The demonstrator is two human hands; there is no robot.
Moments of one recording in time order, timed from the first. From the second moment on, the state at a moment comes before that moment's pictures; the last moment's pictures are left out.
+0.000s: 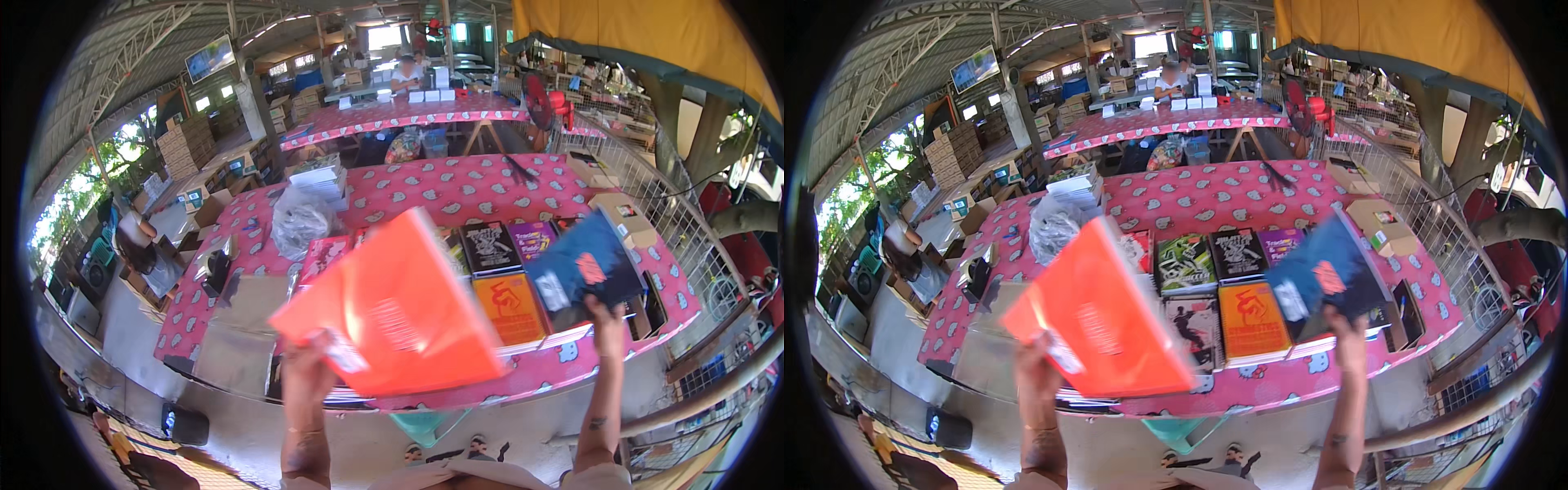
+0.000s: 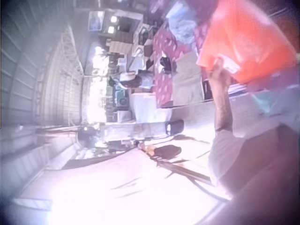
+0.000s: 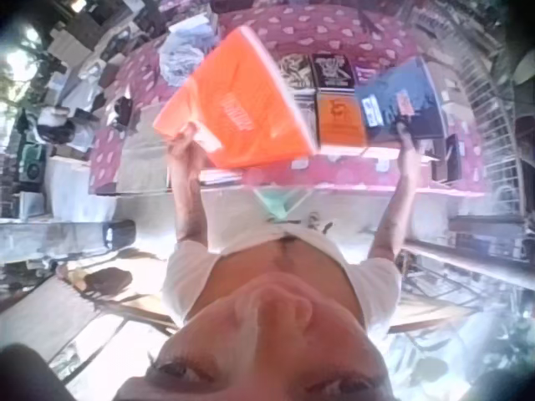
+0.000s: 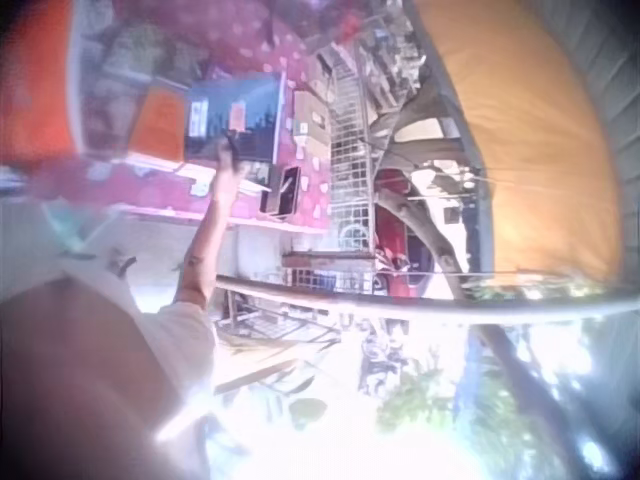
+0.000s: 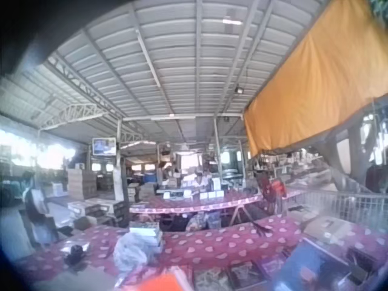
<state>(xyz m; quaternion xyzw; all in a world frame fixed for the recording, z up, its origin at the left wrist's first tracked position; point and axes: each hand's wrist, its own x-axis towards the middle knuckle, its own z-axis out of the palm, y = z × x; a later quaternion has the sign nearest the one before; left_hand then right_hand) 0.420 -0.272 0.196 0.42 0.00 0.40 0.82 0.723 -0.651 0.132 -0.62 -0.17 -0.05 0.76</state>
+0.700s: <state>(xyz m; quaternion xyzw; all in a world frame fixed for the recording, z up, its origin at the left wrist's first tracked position) 0.454 -0.308 0.098 0.96 -0.07 0.26 0.11 0.684 -0.458 0.011 -0.98 -0.12 -0.07 0.14</state>
